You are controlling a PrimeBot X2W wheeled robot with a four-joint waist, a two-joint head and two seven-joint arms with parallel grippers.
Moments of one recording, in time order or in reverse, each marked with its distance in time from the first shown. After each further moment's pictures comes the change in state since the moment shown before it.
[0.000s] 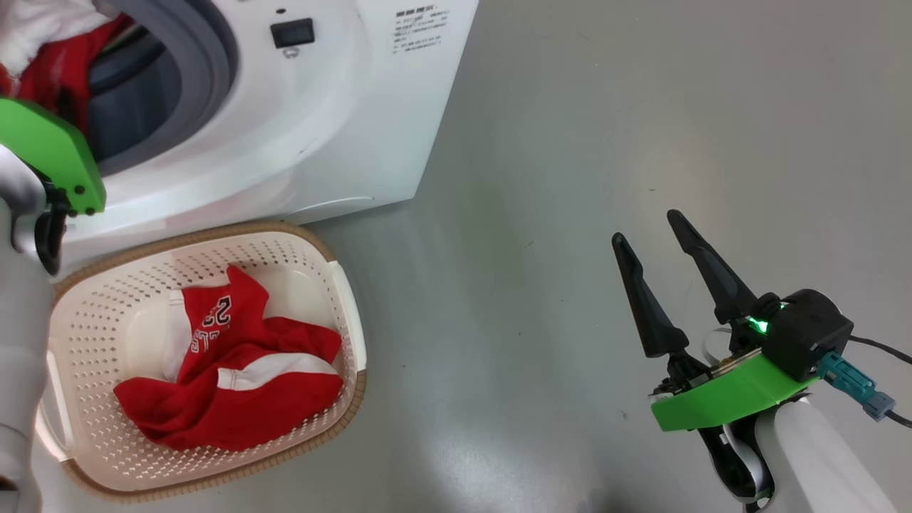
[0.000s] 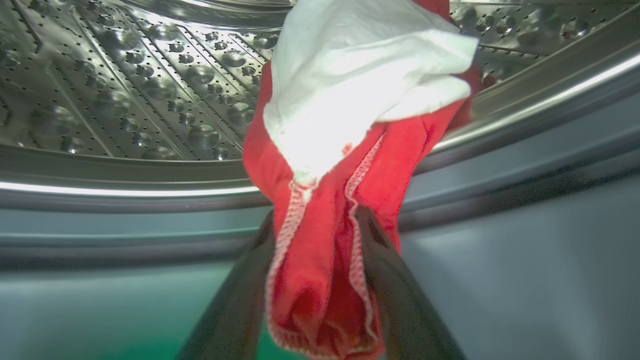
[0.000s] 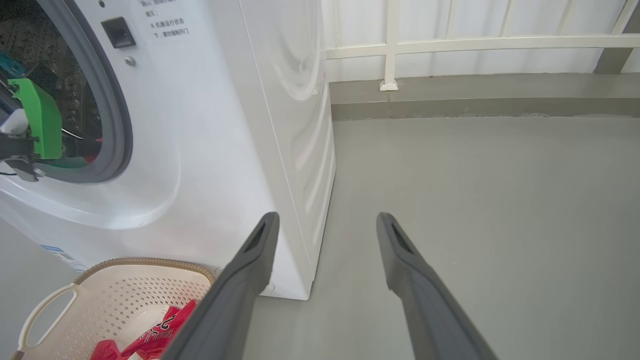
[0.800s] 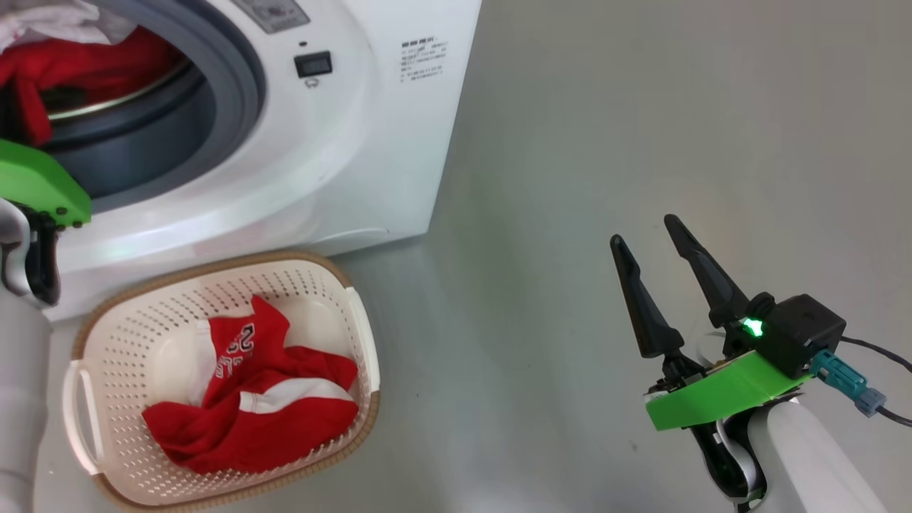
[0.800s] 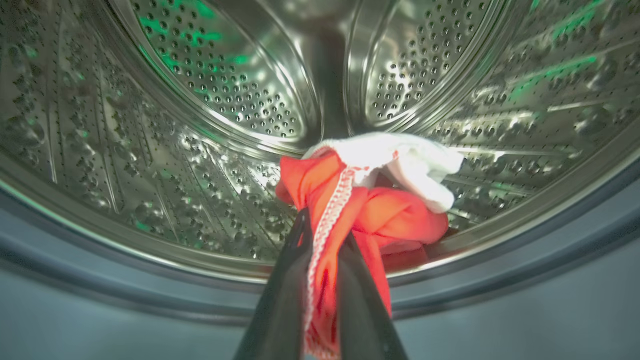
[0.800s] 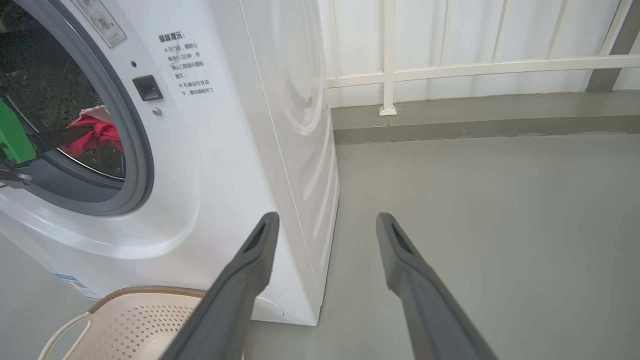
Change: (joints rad) left arm 0.113 0.023 0.074 -0.109 -0.071 -0.007 -0.292; right arm -0.004 0.025 -0.009 0.037 0.014 0.000 0.000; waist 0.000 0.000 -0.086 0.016
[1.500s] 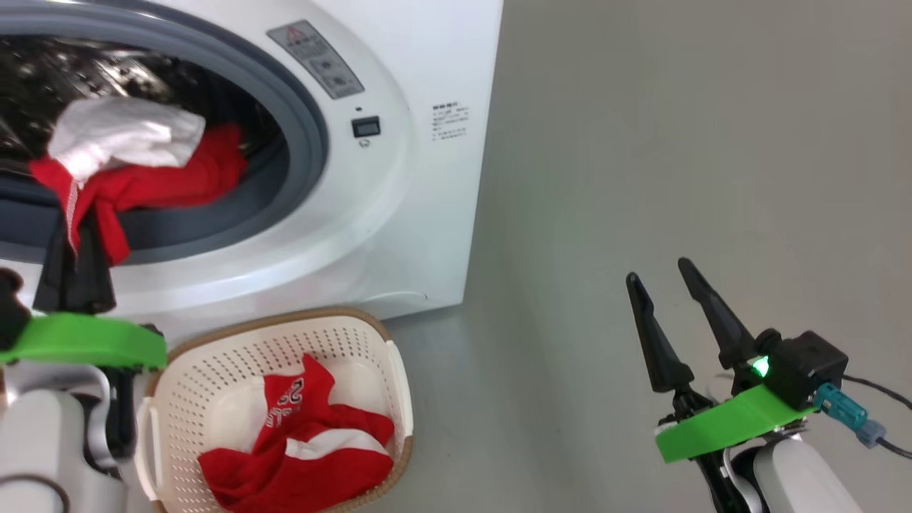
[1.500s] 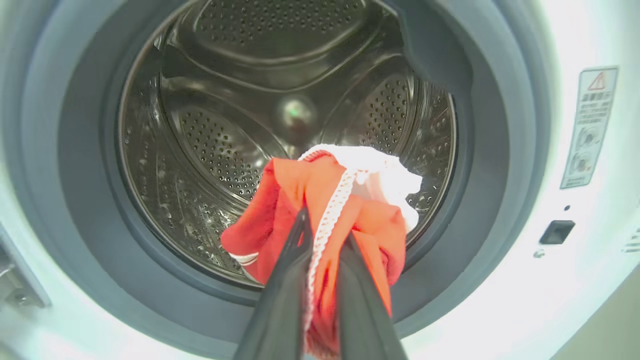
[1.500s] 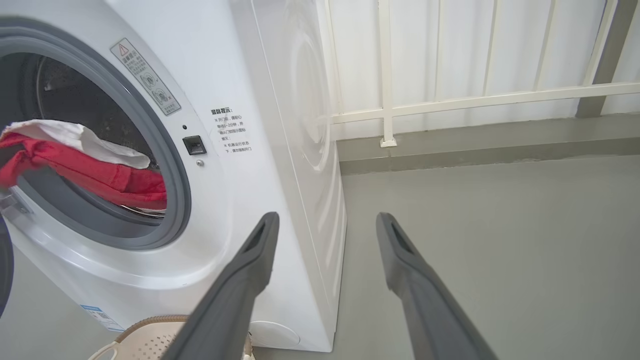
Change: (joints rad) left arm 0.602 -0.094 0.214 -0.728 0.061 0.016 -0.001; right arm 0.088 0.024 -0.046 0.024 0.004 0.000 0.000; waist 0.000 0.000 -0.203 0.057
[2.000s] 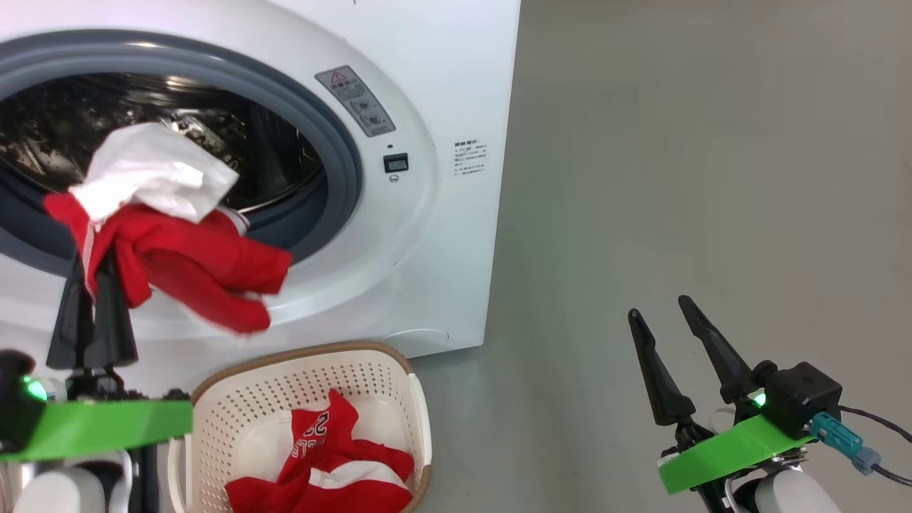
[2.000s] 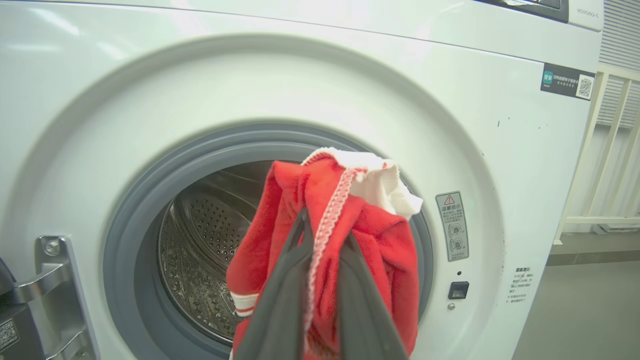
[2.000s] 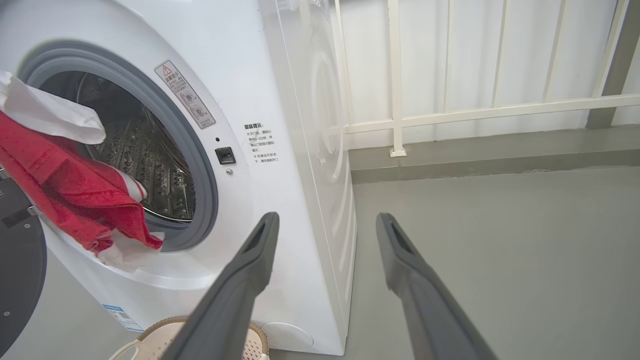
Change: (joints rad) left arm 0.245 -0.061 0.033 -0.385 0.055 0.010 -0.002; right arm 0.071 -0.002 -0.001 0.011 0.000 0.000 0.000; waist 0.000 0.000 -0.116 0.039
